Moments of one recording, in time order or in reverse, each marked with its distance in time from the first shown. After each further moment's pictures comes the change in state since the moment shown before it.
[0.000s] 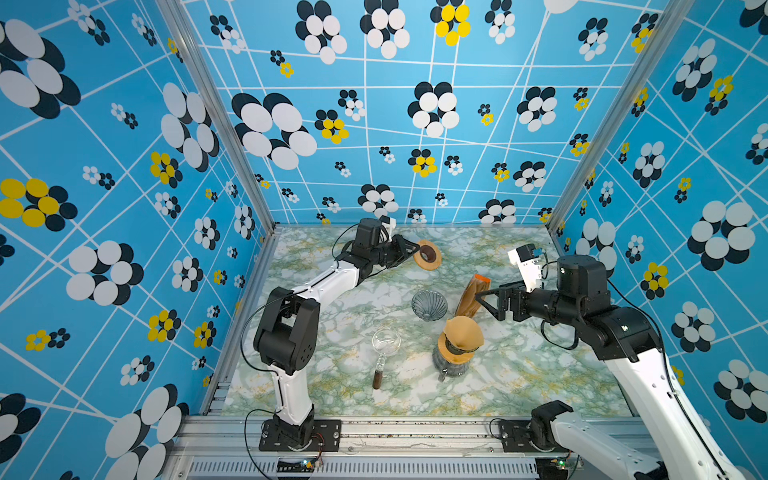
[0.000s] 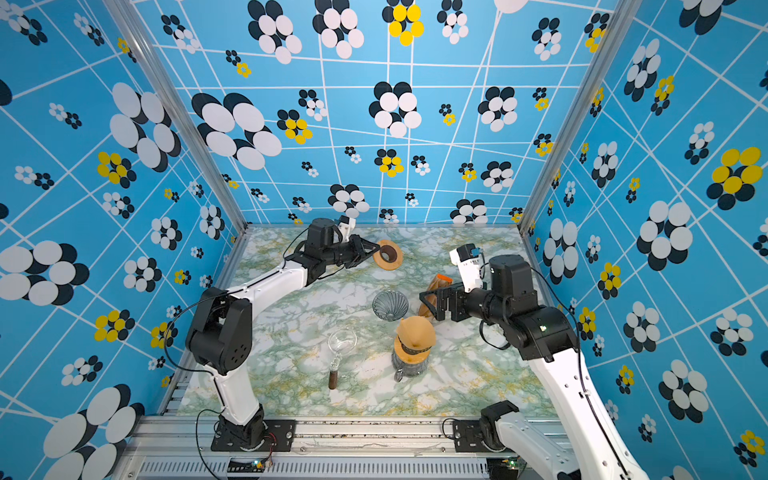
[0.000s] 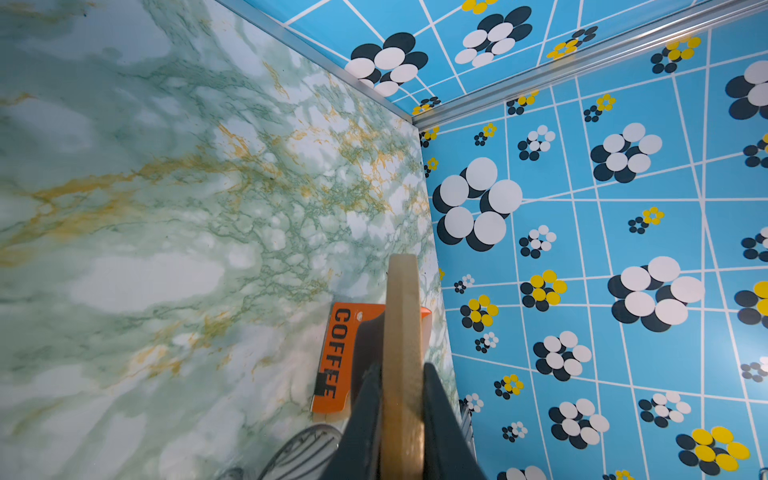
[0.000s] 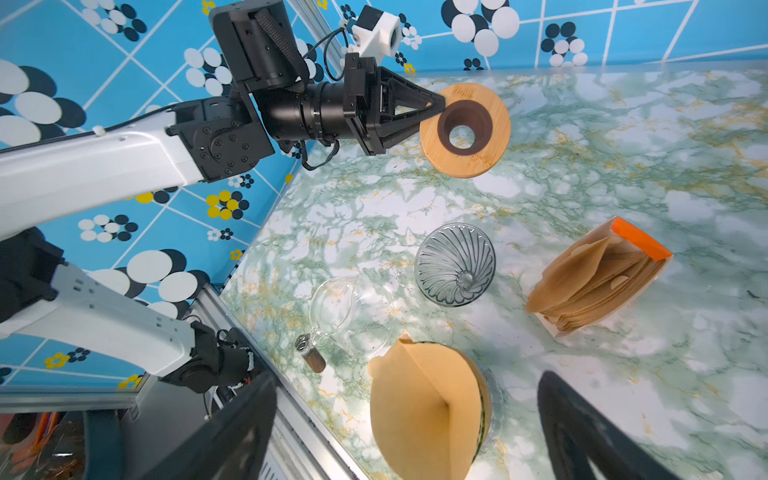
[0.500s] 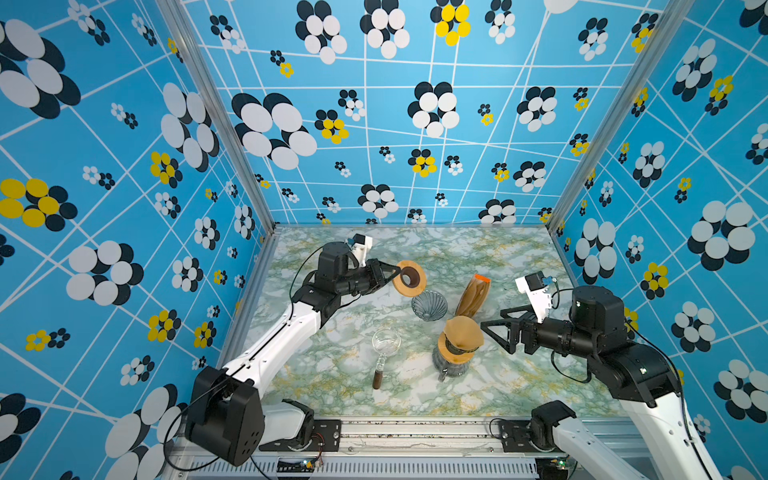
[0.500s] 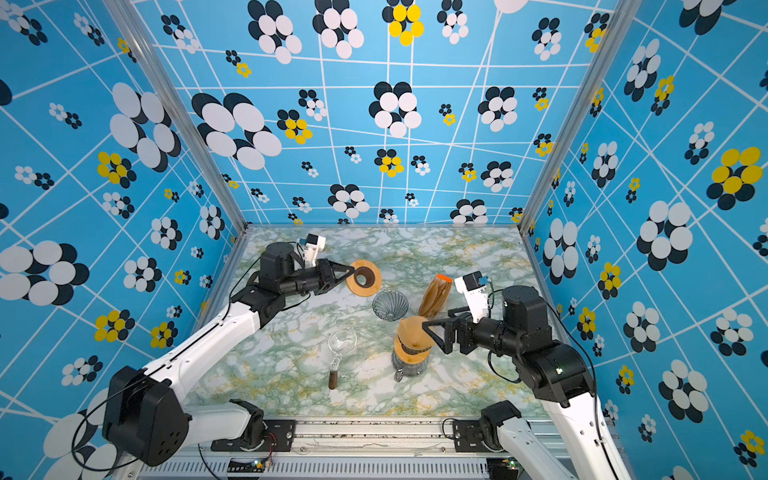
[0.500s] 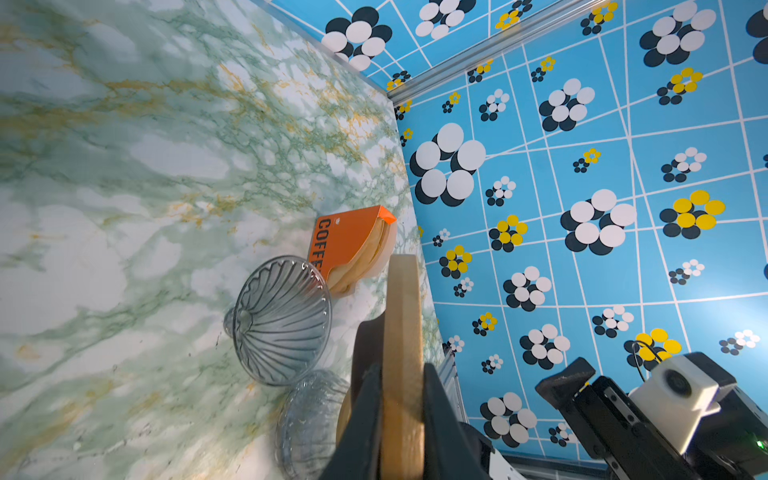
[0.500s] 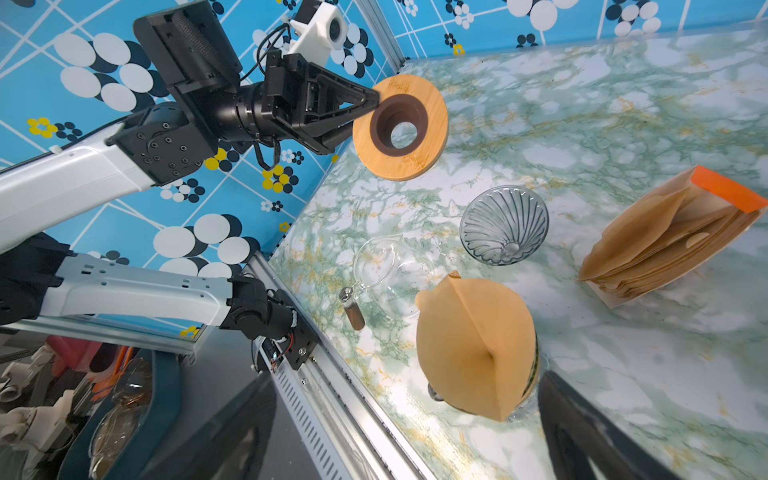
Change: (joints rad) left arm 0.033 -0.566 -0.410 -0.132 0.037 0.030; right arm 0.000 -0.209 -0.152 -0.031 -0.124 0.017
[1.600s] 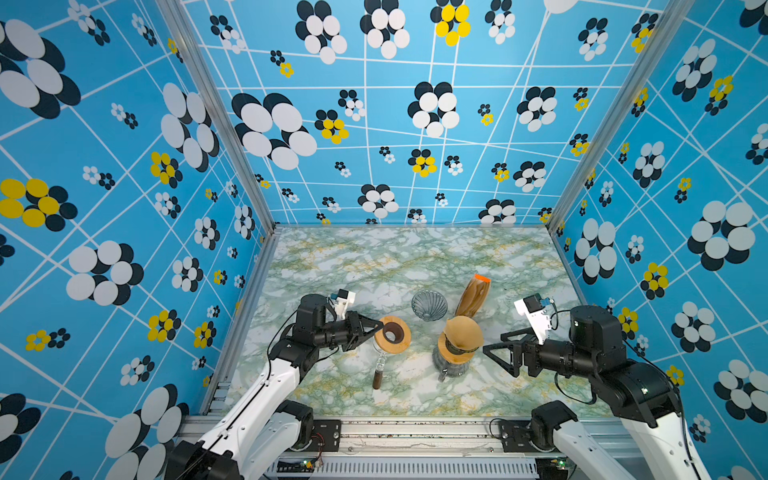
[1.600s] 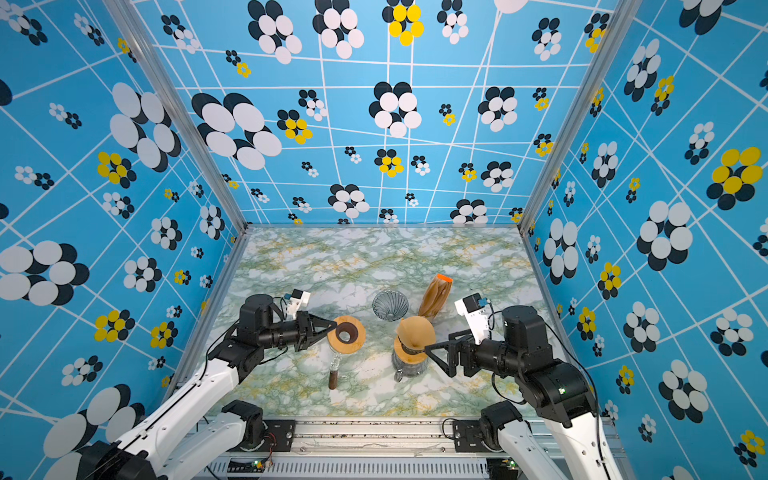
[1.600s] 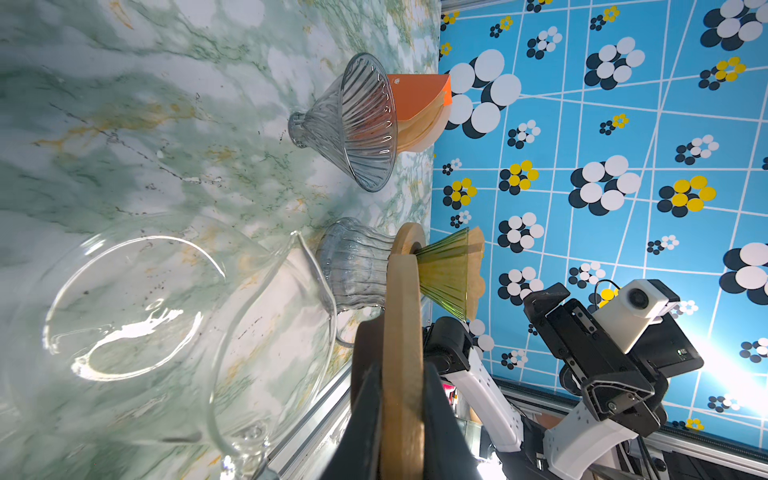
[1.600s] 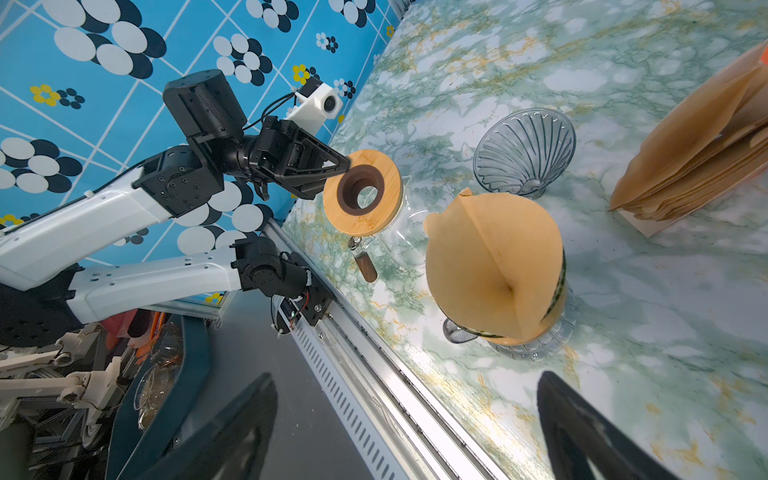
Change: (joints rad) left arm 0.095 -0.360 -0.463 -0.053 0.202 -0.135; right arm 0.000 -0.117 -0.115 -0.097 -0.046 0.017
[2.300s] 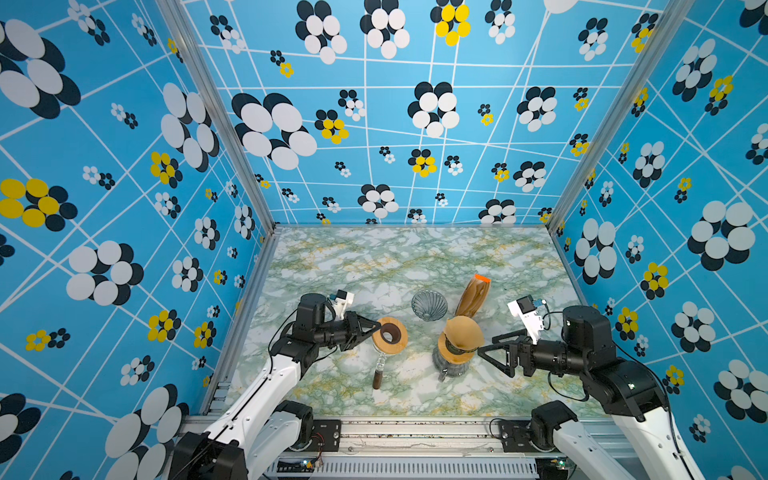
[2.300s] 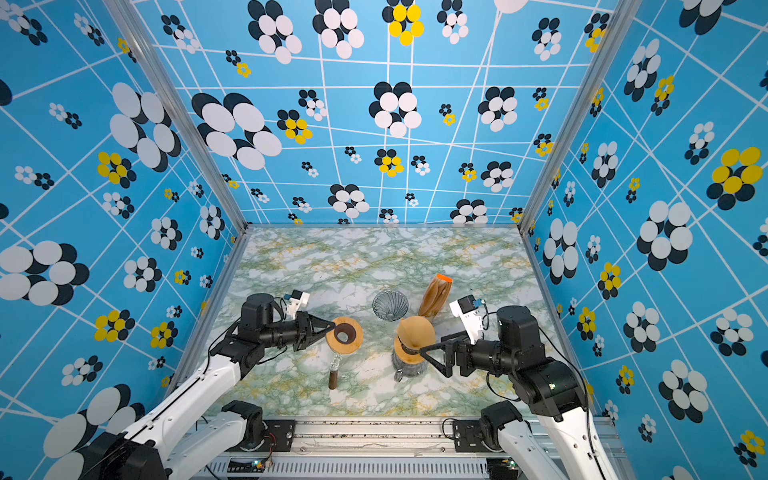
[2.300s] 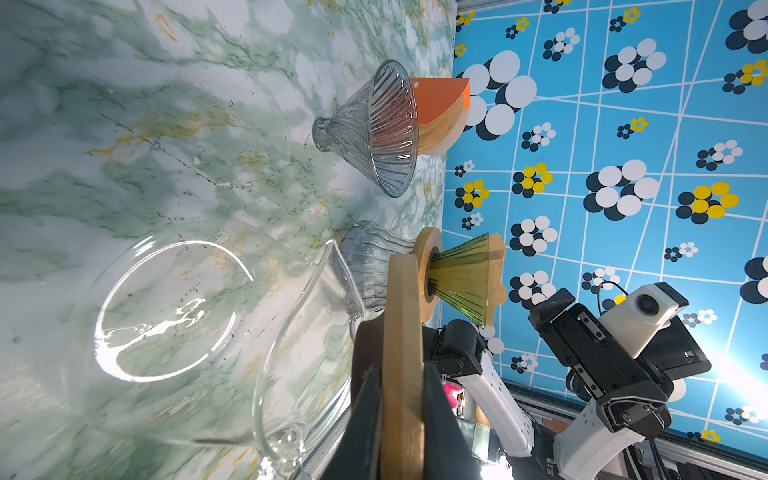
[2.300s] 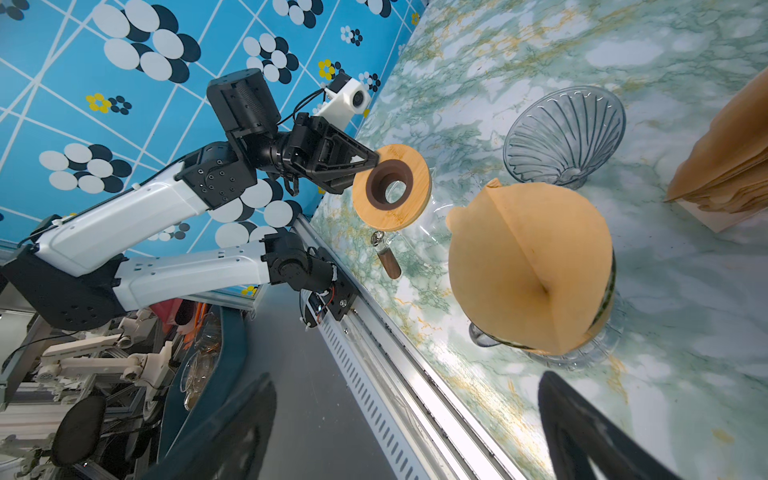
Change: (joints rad) left arm 0.038 0.048 -0.003 -0.019 0.018 0.062; right arm 0.000 -0.004 -0.078 0.085 -0.100 0.054
